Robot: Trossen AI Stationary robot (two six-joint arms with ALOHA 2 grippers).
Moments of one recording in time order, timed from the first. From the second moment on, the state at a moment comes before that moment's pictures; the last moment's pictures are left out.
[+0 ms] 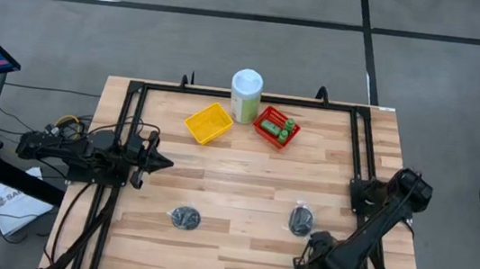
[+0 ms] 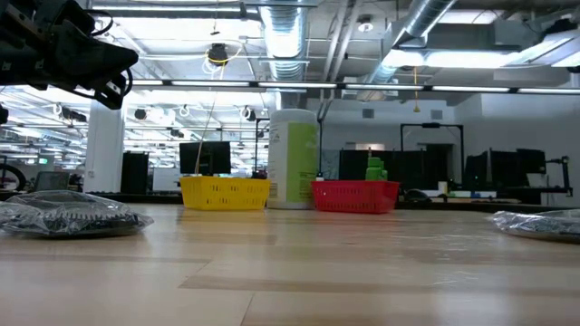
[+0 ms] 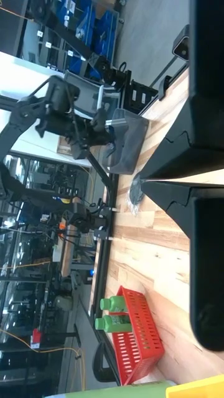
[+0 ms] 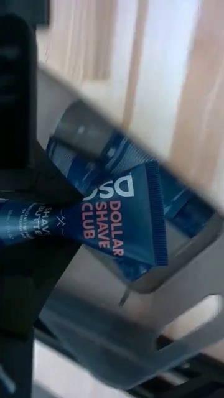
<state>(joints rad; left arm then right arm) -0.03 0.00 0.01 0.05 0.03 -0.16 0.86 1.84 1.42 -1.29 -0.20 2.20</state>
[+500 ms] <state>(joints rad) -0.03 0.00 0.01 0.05 0.03 -0.16 0.87 1.95 1.42 -1.28 -0.33 2.15</state>
